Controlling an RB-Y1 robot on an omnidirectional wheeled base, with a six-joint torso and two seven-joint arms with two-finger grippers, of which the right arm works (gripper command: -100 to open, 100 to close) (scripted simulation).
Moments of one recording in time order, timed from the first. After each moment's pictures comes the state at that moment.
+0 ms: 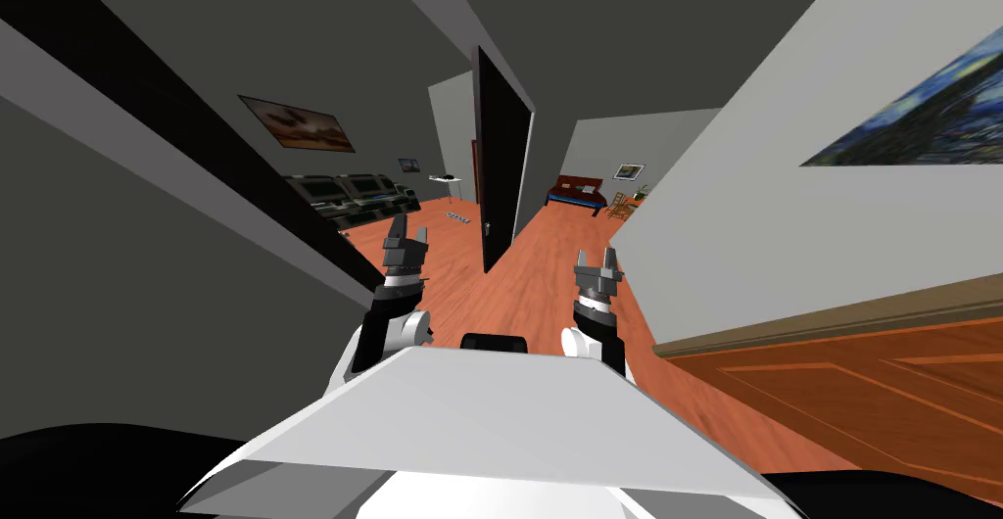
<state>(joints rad) 0.54 0.03 0.03 -2.24 -0.08 -0.54 -0.13</state>
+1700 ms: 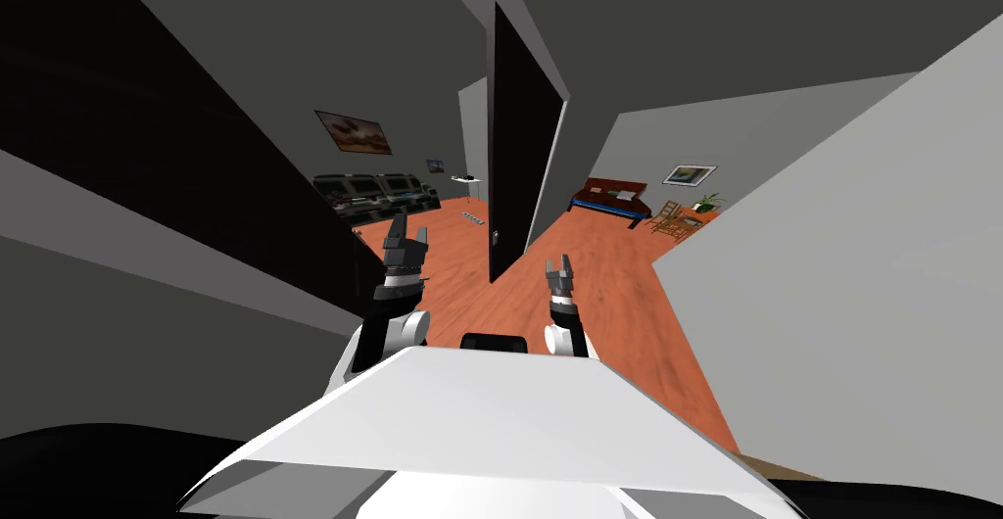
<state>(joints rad) 0.40 -0.06 0.13 -1.88 -0.06 -0.59 -0.11</state>
